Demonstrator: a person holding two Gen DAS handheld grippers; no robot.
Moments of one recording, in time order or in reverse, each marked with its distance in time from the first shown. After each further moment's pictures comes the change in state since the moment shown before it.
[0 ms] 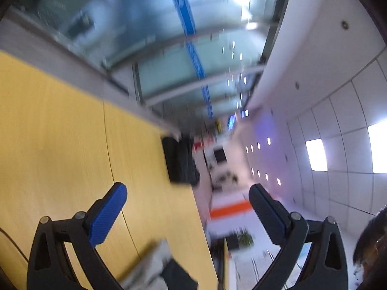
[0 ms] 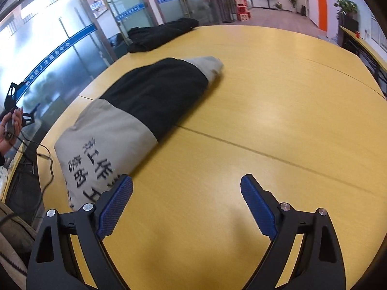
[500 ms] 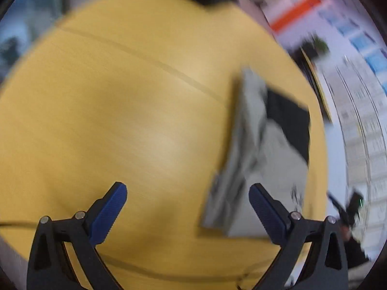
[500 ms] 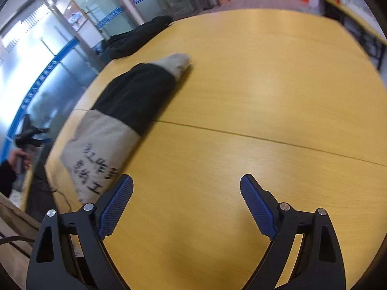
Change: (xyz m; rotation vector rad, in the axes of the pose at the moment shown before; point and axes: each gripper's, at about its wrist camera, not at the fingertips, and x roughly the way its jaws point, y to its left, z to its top) left arm 0.143 0.002 -0.157 0.708 1.160 0.431; right arm -0.020 -0.047 0.007 0.160 0.072 0.139
